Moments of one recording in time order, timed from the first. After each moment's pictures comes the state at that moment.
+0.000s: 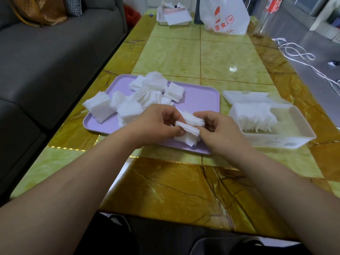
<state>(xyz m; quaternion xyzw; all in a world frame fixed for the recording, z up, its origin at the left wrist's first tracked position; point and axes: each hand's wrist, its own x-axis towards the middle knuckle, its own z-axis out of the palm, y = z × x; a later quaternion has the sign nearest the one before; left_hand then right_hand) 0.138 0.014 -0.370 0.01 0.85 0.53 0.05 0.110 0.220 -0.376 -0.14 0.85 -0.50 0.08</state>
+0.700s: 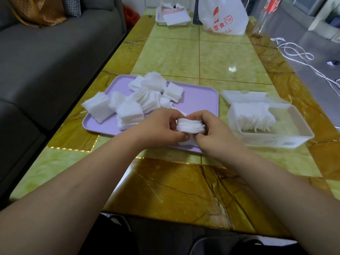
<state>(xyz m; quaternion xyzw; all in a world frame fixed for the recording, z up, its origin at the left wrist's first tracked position) 0.134 0.025 -0.374 0.03 0.91 0.42 0.05 0.116 0.214 -0.381 -0.16 0.85 -0.49 0.12</state>
